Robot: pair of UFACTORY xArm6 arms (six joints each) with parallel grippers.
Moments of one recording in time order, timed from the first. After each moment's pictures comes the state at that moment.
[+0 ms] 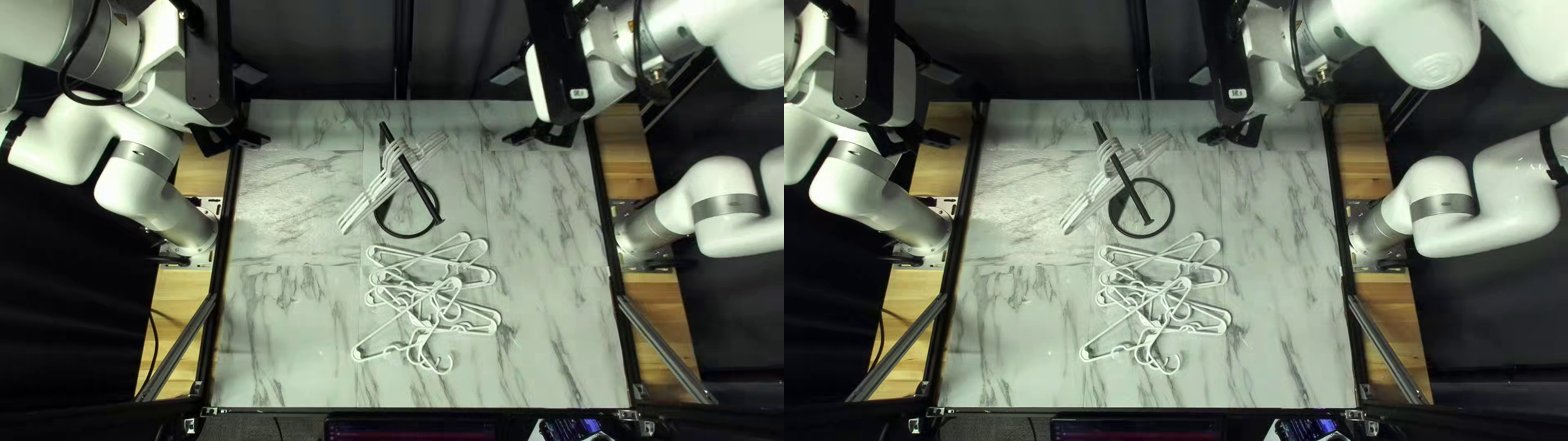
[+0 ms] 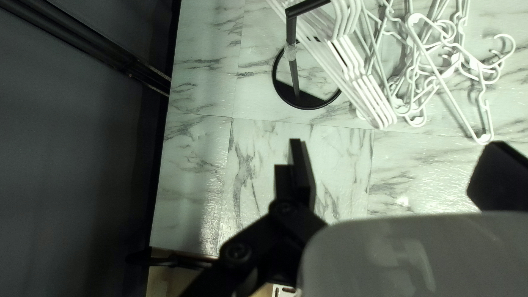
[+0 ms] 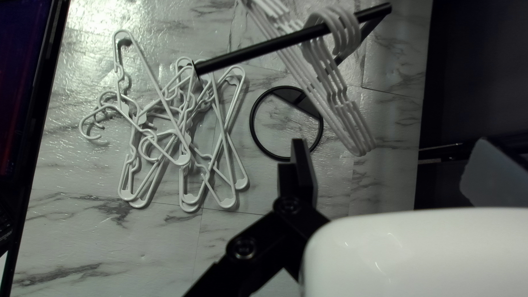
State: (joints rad) left arm -0.25 -0.93 -1.02 0.32 1.41 -0.31; right arm -0.03 -0.59 -1.08 -0.04 1.03 -0.20
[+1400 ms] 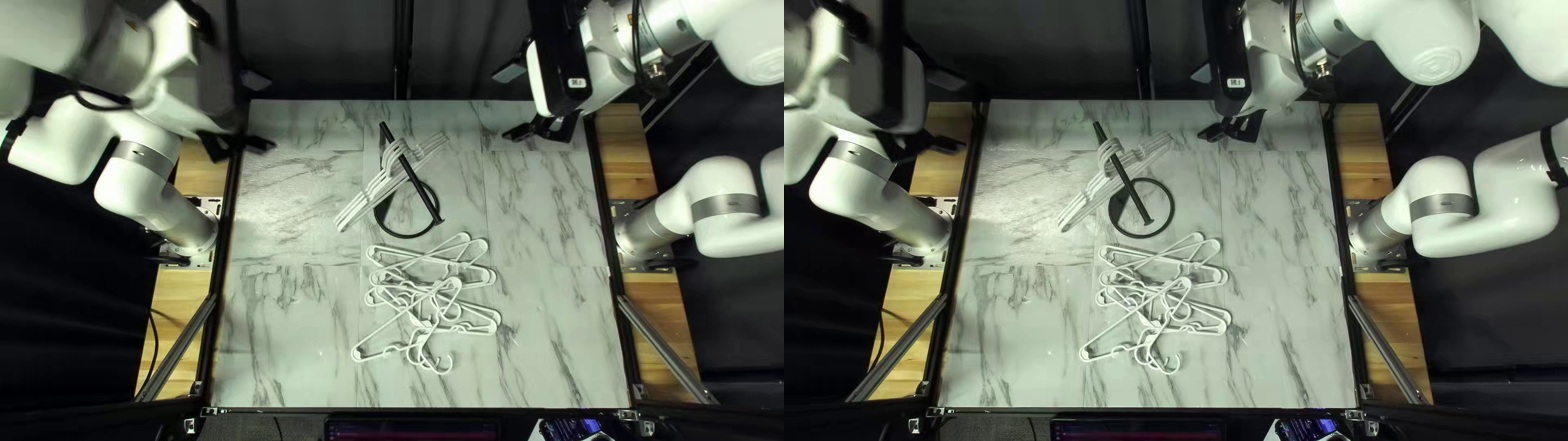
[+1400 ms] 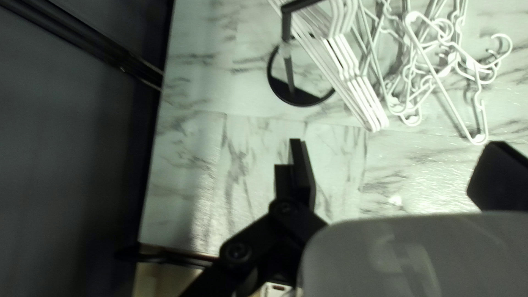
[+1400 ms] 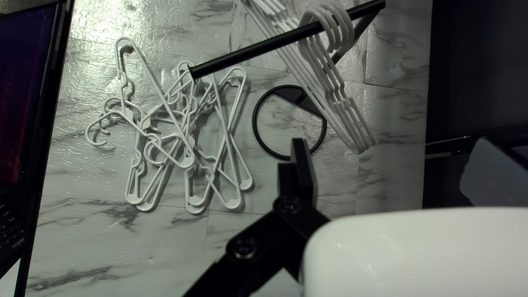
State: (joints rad) left arm -0.34 -0.82 -1.01 0.34 1.40 -0.48; right arm -0.06 -0.59 -1.05 0.00 1.01 -0.22
